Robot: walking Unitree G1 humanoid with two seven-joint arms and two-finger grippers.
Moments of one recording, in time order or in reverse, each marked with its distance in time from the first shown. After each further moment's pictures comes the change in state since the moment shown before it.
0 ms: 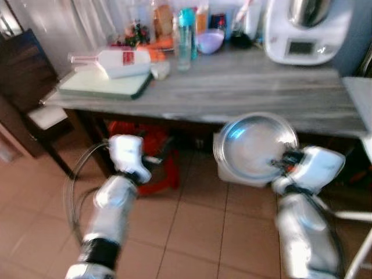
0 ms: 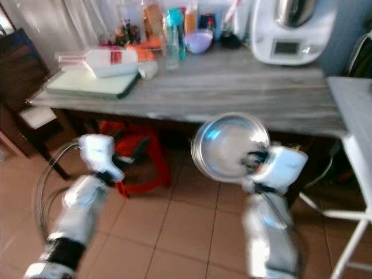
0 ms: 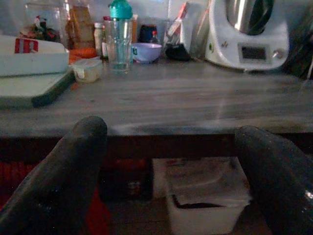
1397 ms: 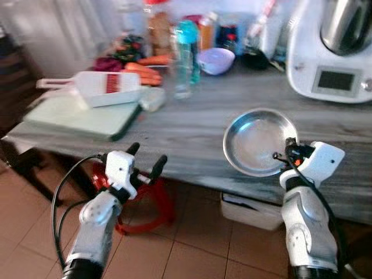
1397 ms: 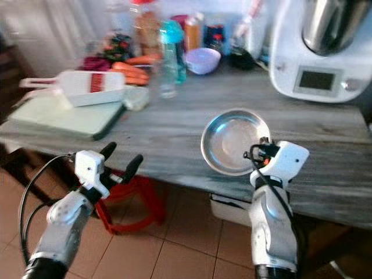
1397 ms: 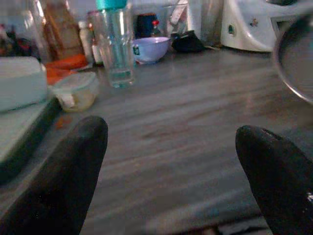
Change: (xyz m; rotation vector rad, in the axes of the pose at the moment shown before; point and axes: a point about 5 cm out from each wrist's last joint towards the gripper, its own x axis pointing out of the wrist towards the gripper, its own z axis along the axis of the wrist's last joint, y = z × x) left arm -0.040 0.007 -0.007 0.157 0.060 -0.147; right arm 0.024 -0.016 0.003 0.042 0.013 -0.067
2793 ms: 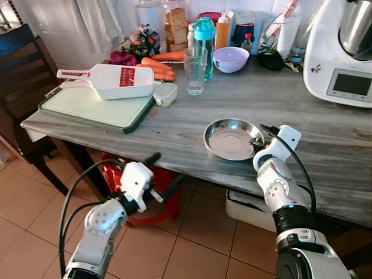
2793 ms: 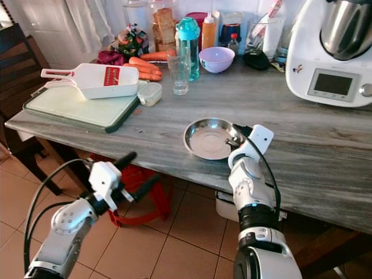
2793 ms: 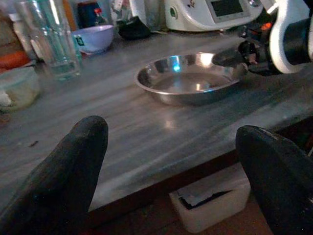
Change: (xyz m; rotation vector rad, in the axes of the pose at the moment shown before) left arm 0.000 -0.035 0.000 0.049 0.021 -0.258; right arm 0.056 0.031 -0.036 0.129 0.352 -0.057
